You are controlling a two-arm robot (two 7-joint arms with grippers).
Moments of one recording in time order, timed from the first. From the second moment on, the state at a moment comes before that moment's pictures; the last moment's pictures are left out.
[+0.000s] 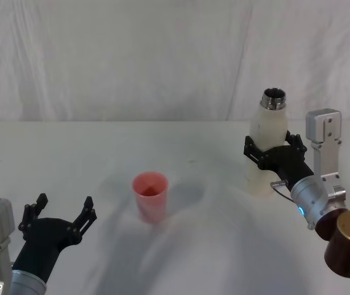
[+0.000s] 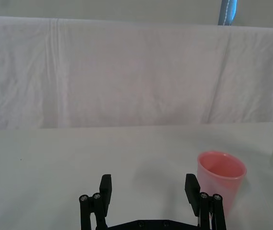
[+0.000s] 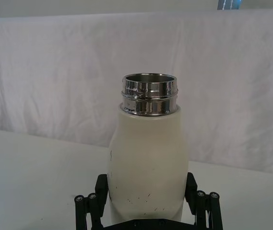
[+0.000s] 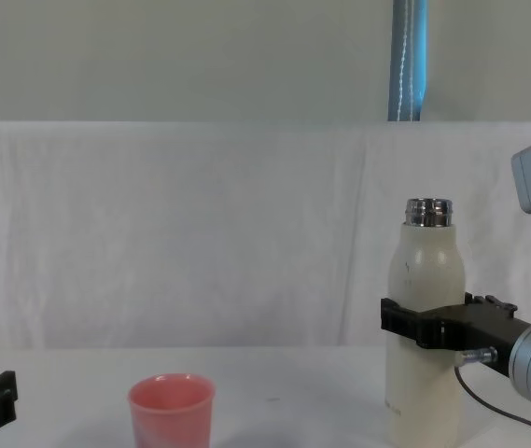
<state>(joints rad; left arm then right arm) 0.27 0.24 0.04 -1.85 -0.25 -0.02 -0.02 0.38 0.03 -0.21 -1.20 0.09 -0.03 0.15</state>
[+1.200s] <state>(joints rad) 0.27 0.24 0.04 -1.85 -0.25 -0.02 -0.02 0.35 0.04 -0.19 -1.22 0.11 -0.02 0.15</state>
